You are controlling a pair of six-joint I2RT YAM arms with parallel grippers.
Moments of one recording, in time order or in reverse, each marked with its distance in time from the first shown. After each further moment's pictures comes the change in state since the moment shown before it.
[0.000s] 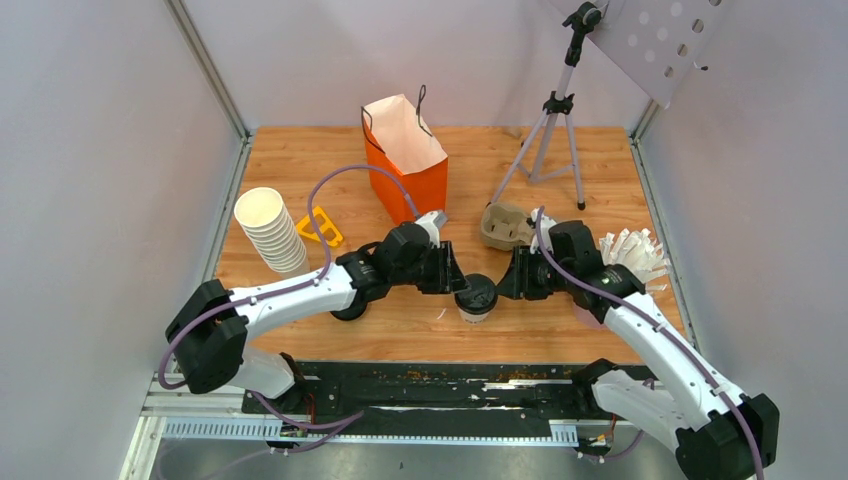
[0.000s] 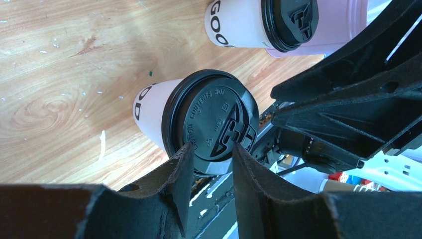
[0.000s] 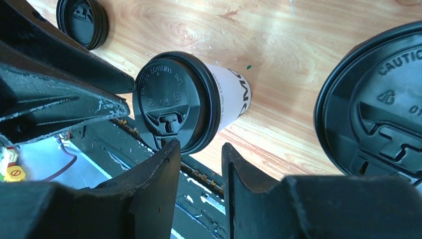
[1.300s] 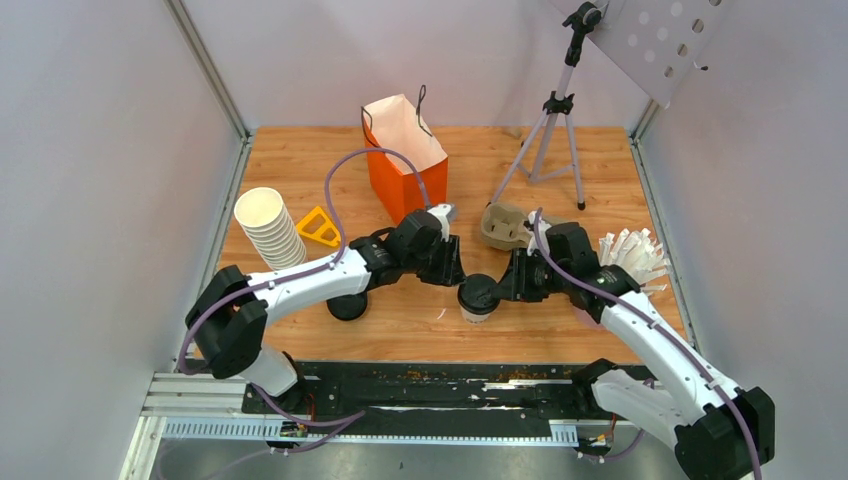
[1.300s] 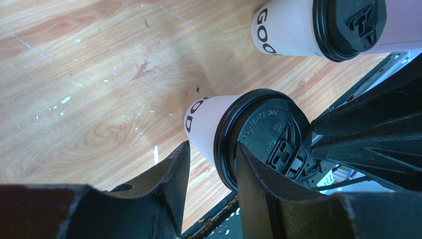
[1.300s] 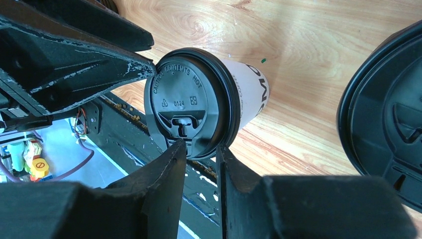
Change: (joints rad) left arm 0.025 0.111 0.140 -0.169 -0.063 0.211; right arm 0.001 0.010 -0.037 0.032 -0.063 0.060
